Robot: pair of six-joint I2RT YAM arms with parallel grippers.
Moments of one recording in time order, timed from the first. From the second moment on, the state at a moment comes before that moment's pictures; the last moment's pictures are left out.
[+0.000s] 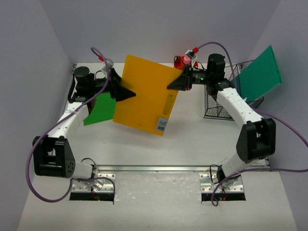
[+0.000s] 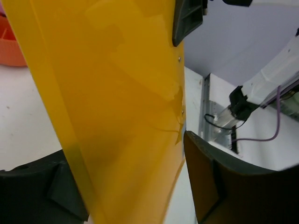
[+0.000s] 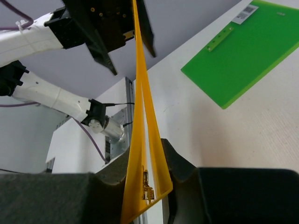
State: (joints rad) left arm -0.03 1.37 1.02 0.29 1.25 -0.34; right arm 0.21 1.61 1.28 0.12 -1.21 0.42
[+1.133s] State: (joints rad) left arm -0.09 1.50 1.27 -0.05 0.30 -0.40; right arm -0.23 1.23 1.63 -0.53 -0.15 0.01
